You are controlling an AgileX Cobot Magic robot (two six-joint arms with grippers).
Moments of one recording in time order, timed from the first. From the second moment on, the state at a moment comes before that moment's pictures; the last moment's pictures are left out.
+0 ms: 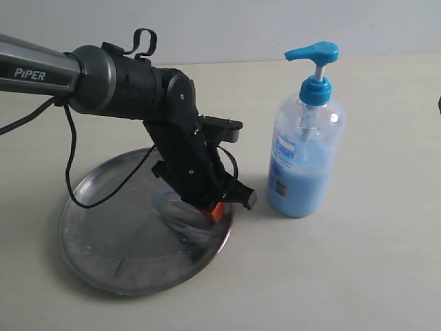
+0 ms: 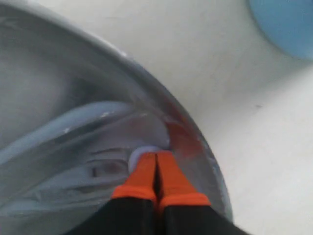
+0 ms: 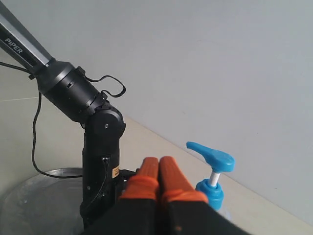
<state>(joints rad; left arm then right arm) -0.72 2.15 -1.37 -0.33 0.77 0.10 0.88 0.33 -0.34 -0.86 0.20 0.63</state>
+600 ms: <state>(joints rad) -0.72 2.13 -1.37 0.11 0.84 -0.20 0.88 0.33 -0.34 -0.87 0.23 0.63</state>
